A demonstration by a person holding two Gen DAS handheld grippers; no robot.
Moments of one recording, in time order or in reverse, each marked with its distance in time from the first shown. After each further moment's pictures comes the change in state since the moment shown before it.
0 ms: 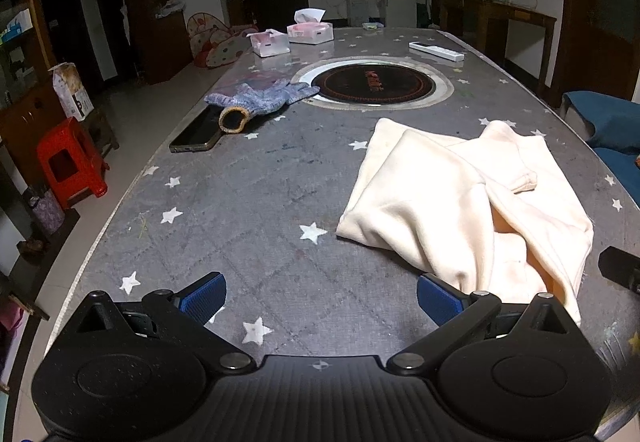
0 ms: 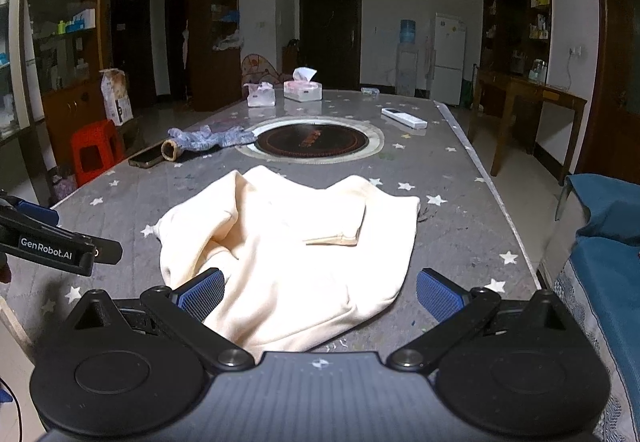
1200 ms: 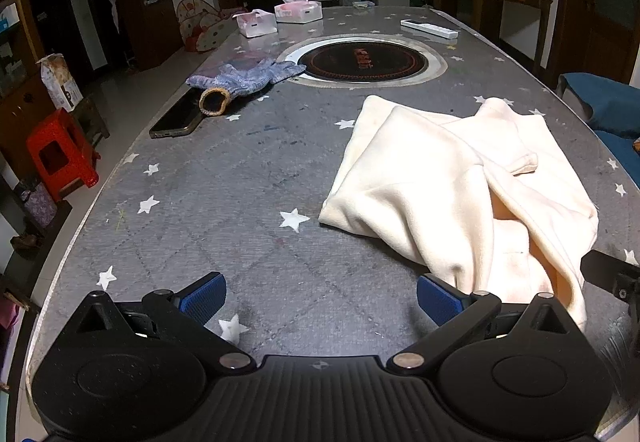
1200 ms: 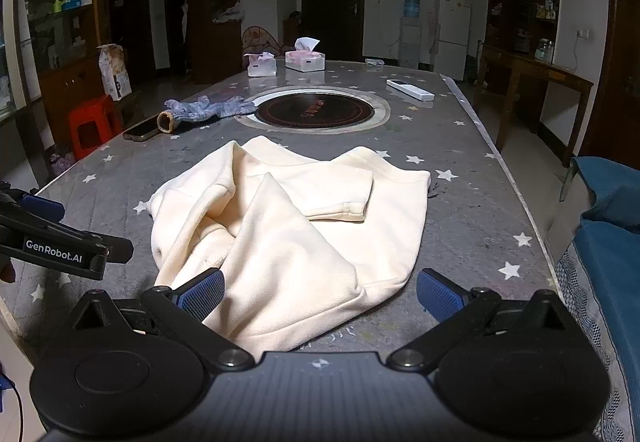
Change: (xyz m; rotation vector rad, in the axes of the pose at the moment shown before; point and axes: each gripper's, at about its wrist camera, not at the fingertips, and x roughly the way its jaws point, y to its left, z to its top) left arm 0.018 -0.010 0.002 0.018 0.059 -0.014; right arm 0.023 0.003 0.001 -0.006 0.092 0.005
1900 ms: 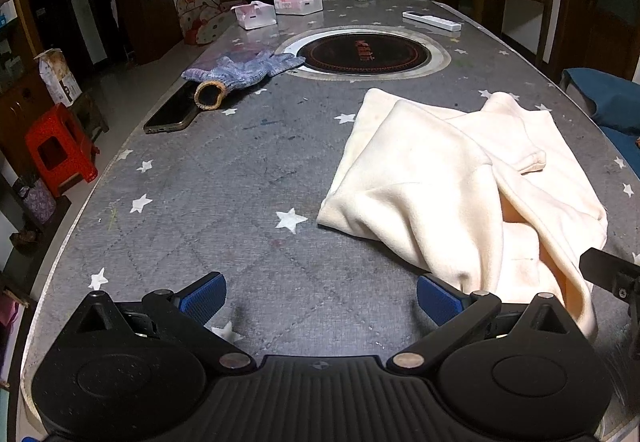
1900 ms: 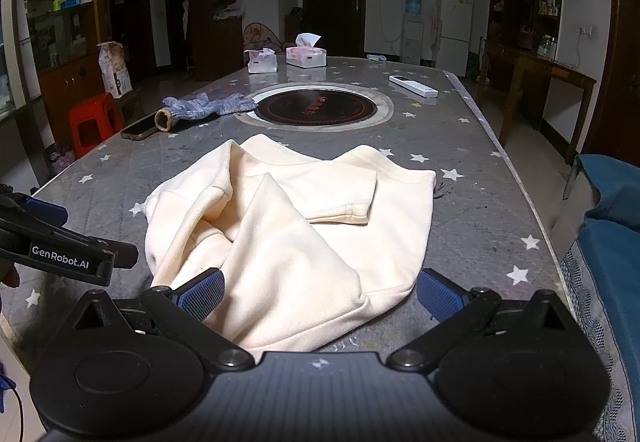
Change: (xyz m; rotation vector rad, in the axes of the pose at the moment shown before) left arm 0.011 -0.002 0.004 -0.001 0.024 0.003; right arm 0.011 0.000 0.004 0.003 0.013 0.006
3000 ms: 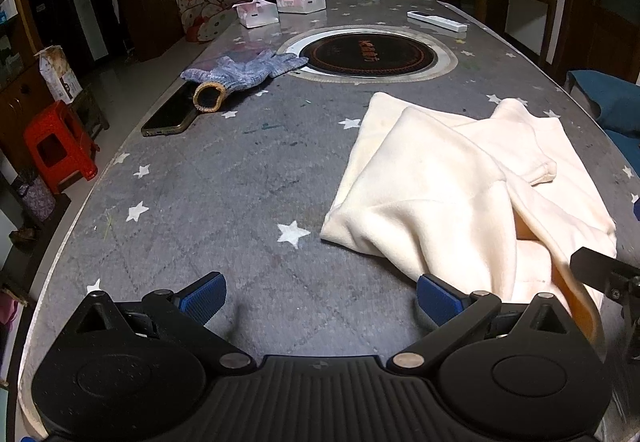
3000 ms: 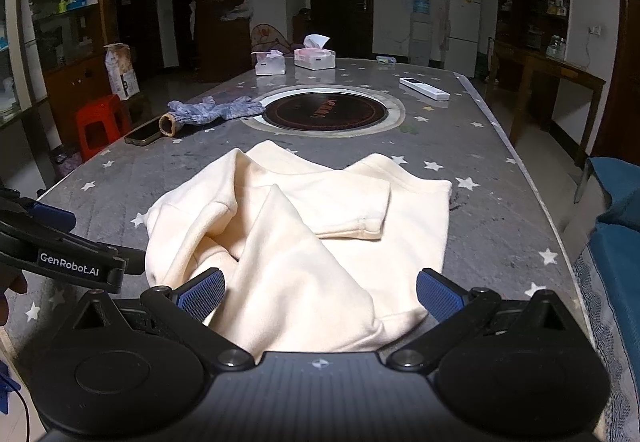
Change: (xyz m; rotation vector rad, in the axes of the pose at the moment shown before) left arm 0.012 0.003 0.012 -0.010 0.007 0.003; right arm 0.017 0.002 0.012 -0.007 -0.004 0.032
